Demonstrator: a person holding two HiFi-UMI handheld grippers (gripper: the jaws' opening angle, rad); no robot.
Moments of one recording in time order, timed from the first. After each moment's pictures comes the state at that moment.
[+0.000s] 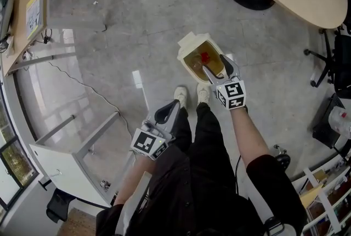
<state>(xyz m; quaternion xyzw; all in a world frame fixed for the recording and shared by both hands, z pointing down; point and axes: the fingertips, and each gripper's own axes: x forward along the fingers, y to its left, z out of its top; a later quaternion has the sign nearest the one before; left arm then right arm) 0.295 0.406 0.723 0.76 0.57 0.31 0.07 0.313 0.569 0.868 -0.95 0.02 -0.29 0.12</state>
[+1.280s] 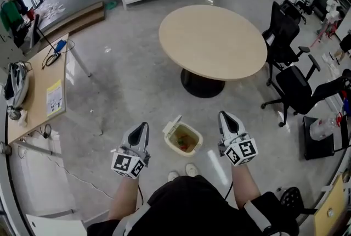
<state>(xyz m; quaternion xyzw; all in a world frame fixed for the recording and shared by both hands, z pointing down) 0.403 0.389 0.493 0.77 0.63 0.02 0.09 0.213 0.596 0.482 -0.99 -0.15 0.03 0.04</state>
